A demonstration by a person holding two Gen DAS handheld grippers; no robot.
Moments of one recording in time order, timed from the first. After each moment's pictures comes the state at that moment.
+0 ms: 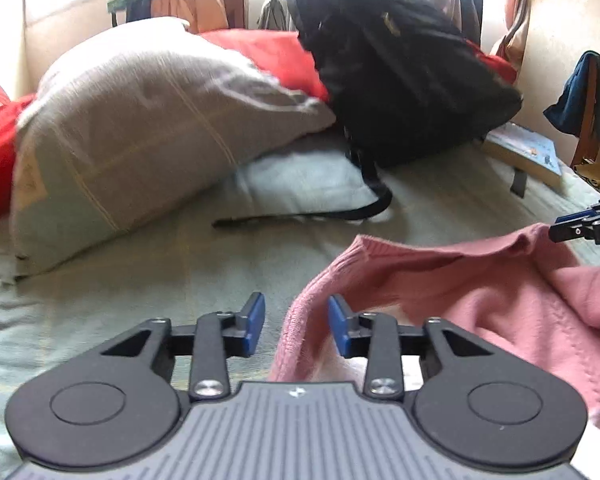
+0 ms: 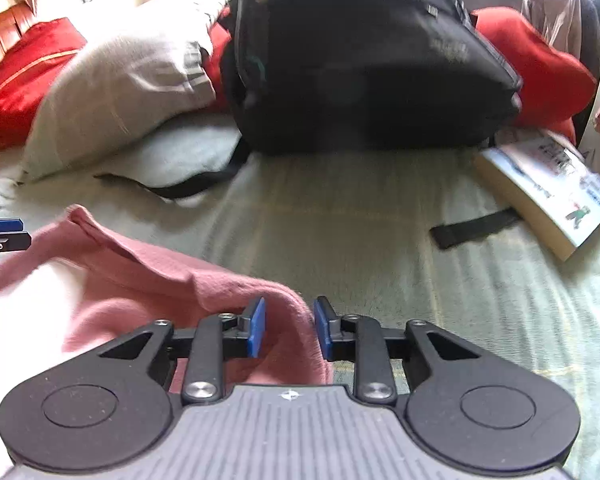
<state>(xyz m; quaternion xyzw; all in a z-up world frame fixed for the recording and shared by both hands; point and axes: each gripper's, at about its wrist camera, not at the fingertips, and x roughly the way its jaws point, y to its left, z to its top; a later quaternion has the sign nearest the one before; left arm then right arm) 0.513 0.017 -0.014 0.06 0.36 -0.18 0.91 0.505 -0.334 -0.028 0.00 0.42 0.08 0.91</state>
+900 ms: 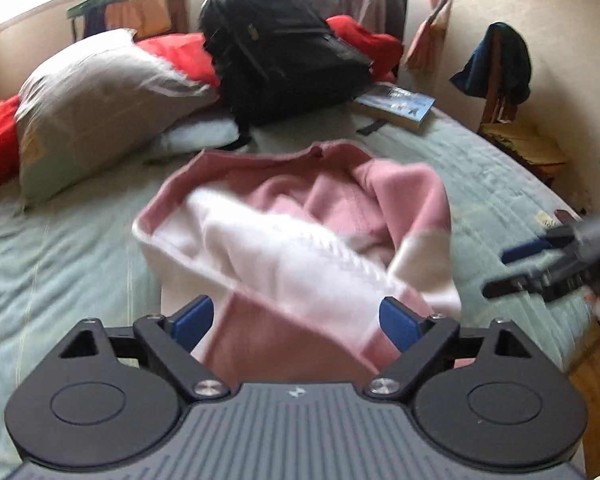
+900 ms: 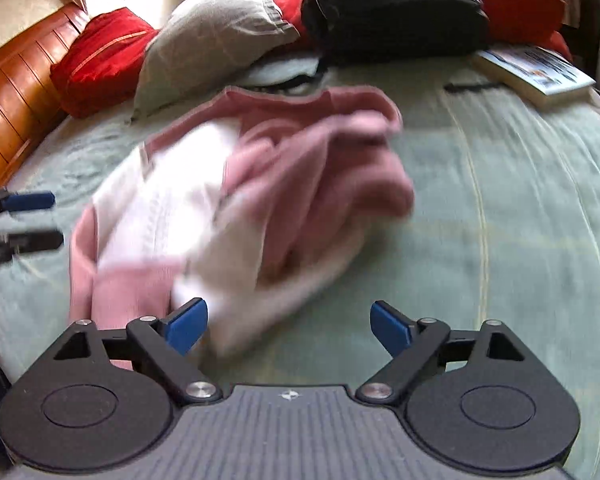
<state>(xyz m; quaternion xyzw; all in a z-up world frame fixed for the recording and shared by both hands) 0.266 -0.010 0.044 0.06 0.39 -0.24 0.89 0.237 -0.313 -0.009 0.07 0.46 0.13 0.88</state>
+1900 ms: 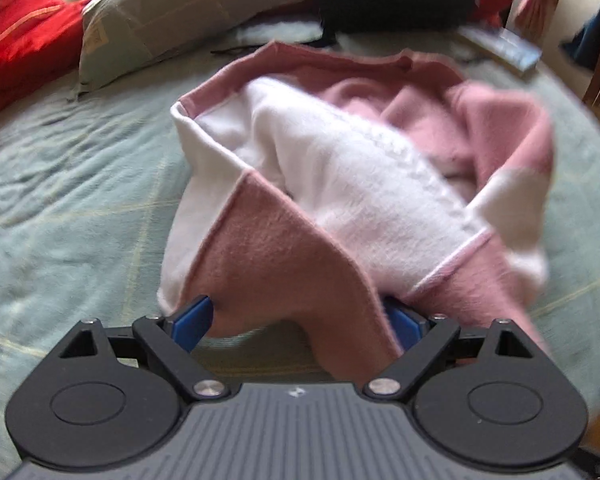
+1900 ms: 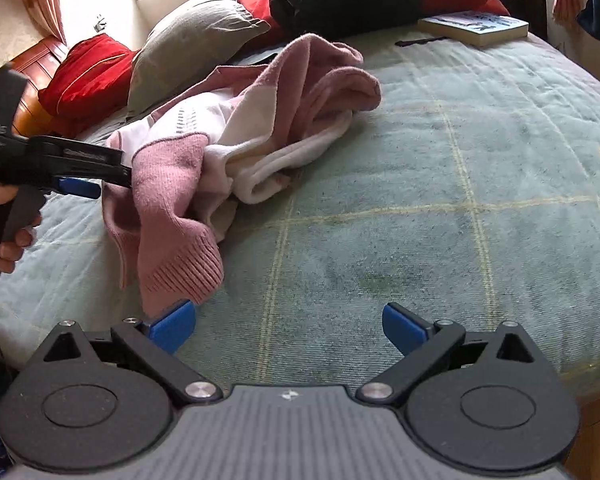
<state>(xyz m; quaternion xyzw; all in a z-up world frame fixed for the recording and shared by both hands) 0.290 -0.046 -0.019 0.07 0.50 -0.06 0.86 0.116 -0.298 -0.043 0.13 0.44 0.08 0.89</state>
